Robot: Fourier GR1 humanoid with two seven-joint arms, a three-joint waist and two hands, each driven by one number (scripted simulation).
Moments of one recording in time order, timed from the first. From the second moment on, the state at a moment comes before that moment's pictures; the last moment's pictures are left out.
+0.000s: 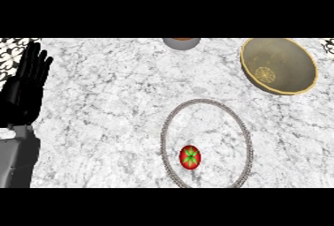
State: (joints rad) left arm -0.31 0.28 0.19 -1.47 0.13 0.02 -0.01; right arm -1.12 -0.81 -0.11 -0.25 0.80 0.39 -0.80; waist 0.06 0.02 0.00
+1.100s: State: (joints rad) left arm -0.30 0.28 0.19 -1.49 0.13 0.01 -0.01; right arm -1.09 -0.63 -0.34 -0.08 0.60 0.32 -0.70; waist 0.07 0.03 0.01
